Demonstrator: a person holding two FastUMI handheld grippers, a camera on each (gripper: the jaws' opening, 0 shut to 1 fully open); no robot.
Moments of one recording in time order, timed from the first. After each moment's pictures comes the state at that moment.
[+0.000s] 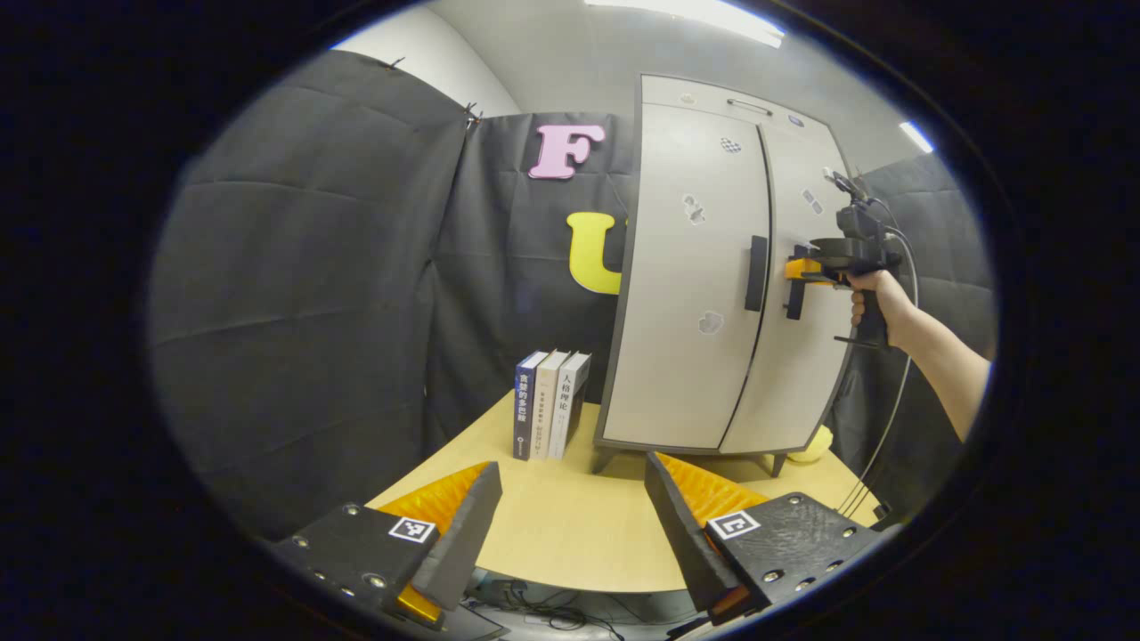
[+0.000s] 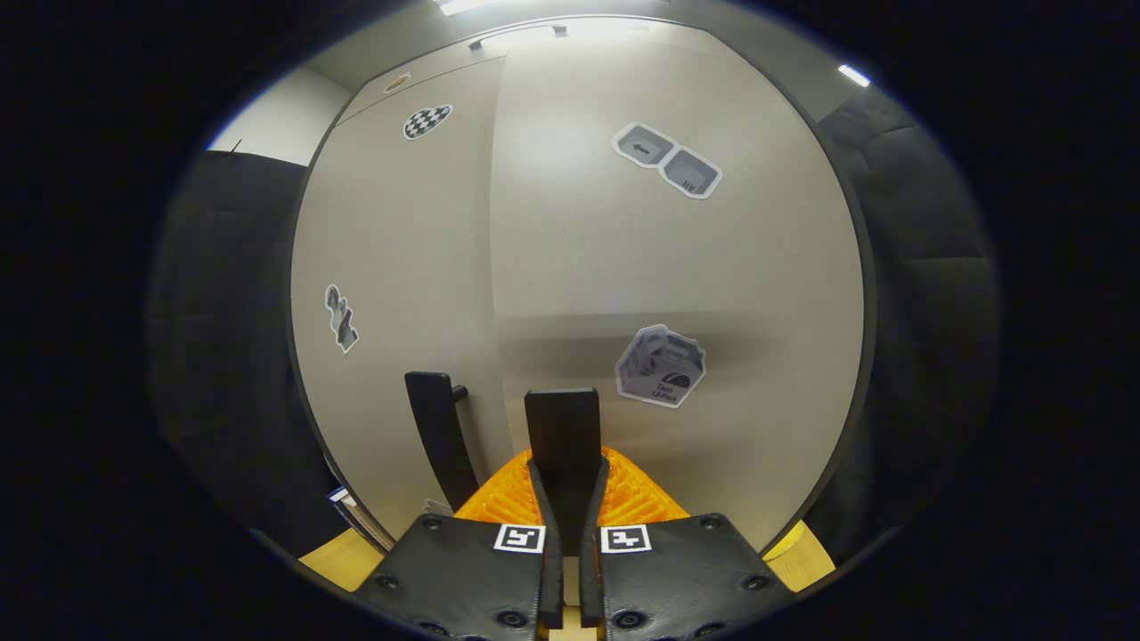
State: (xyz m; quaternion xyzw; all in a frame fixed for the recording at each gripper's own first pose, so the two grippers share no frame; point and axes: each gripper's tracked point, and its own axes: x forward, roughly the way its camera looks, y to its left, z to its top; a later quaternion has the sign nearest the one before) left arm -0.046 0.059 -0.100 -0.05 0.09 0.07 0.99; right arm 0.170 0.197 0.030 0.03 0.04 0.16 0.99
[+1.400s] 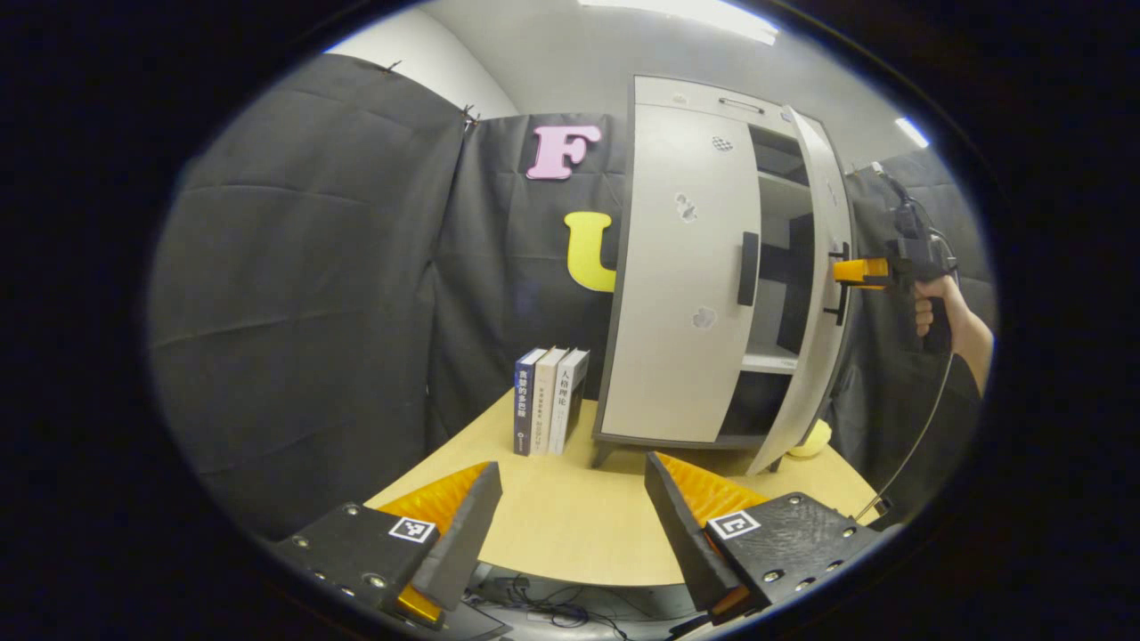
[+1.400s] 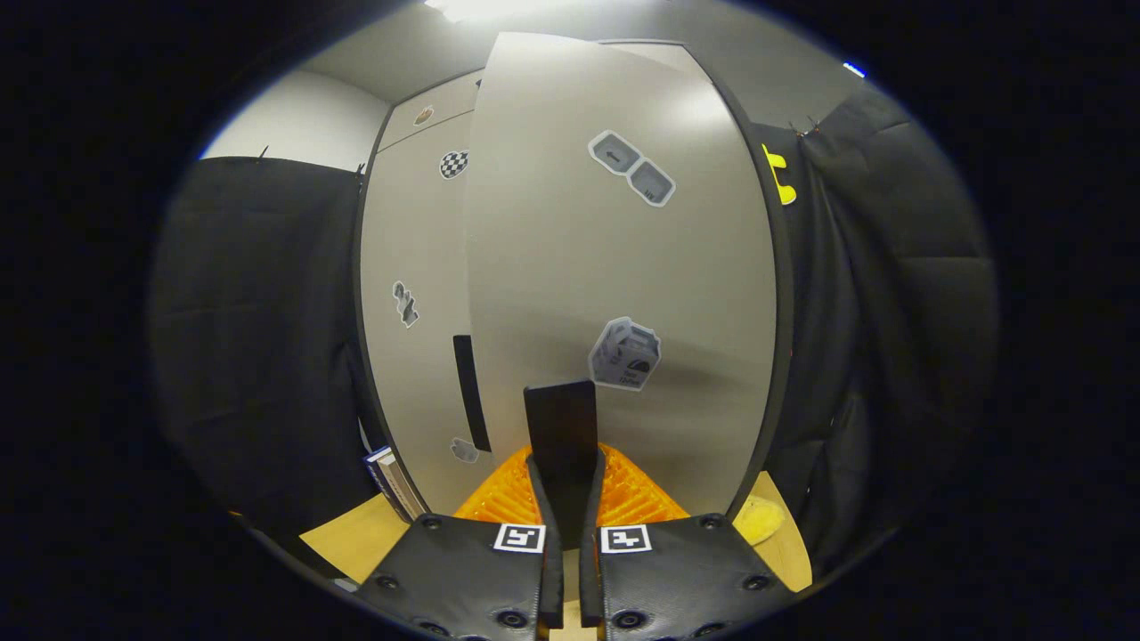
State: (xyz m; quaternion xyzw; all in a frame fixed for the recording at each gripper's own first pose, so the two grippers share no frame) left arm -0.044 0.058 -0.100 -0.05 0.09 0.07 0.99; right arm 0.077 0.127 0.023 0.01 0.05 0.21 0.98
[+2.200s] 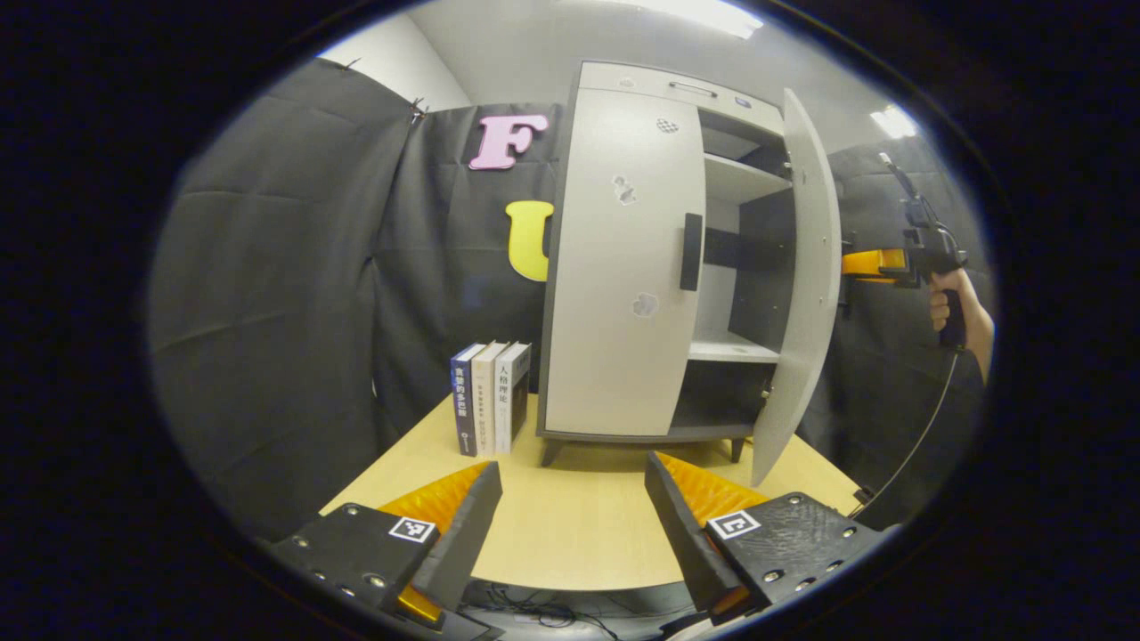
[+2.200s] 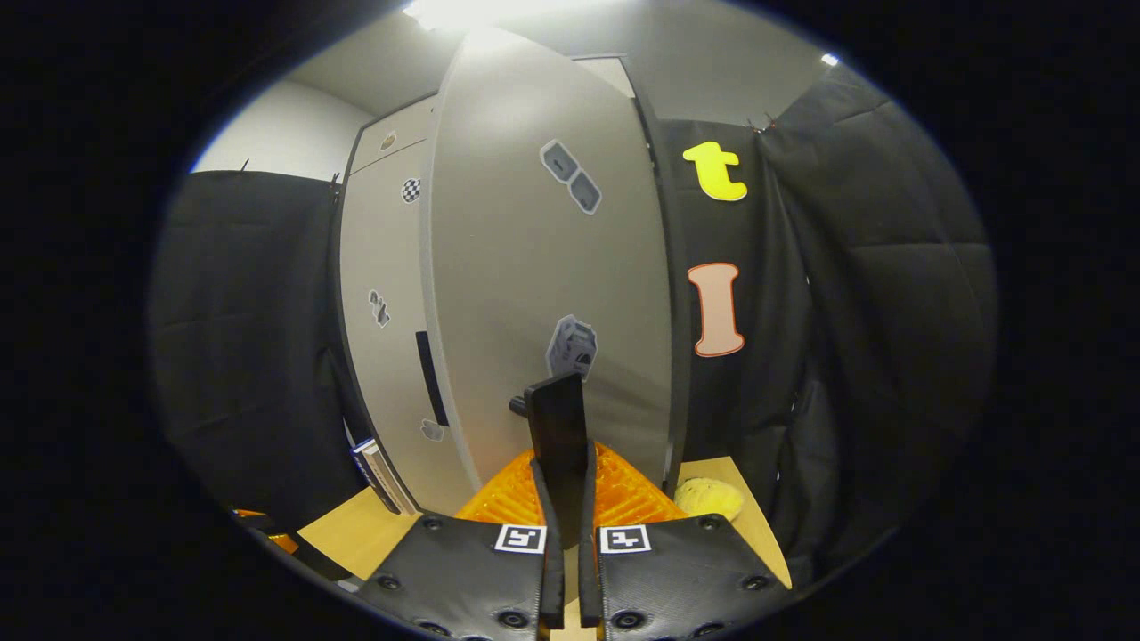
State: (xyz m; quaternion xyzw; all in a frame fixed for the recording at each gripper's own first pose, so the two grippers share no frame) left arm -0.038 0.030 -0.102 -0.03 0.11 -0.01 0.99; right arm 0.040 0.039 0.020 0.03 0.06 0.17 0.98
